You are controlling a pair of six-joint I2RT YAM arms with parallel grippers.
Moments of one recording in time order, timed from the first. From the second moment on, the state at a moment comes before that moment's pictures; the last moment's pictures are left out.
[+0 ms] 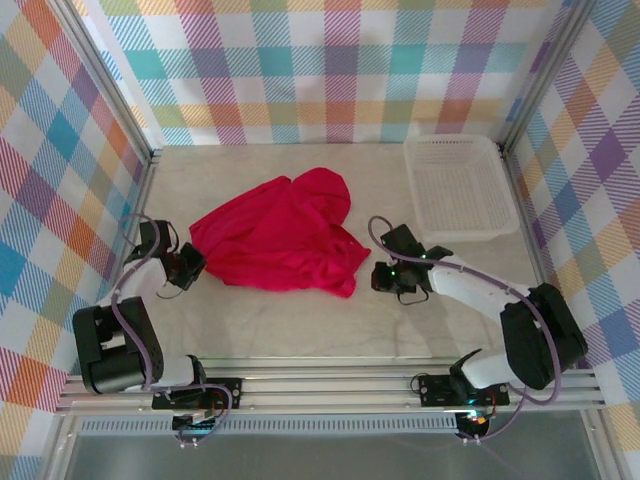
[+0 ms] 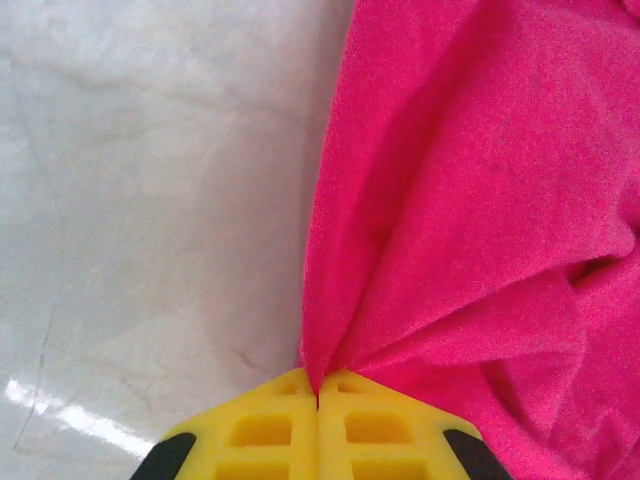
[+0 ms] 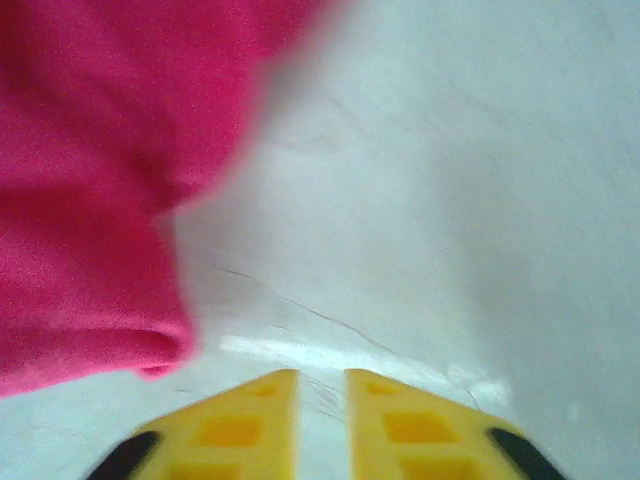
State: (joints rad) left arm 0.26 1.35 0.71 -0.45 0.30 -0.71; right arm 0.56 1.40 0.76 -0.53 -0.08 0.62
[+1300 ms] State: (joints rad) left arm 0.20 1.12 0.69 -0.57 0.35 -0.72; right arm 0.54 1.16 0.76 -0.56 -0.07 0.67
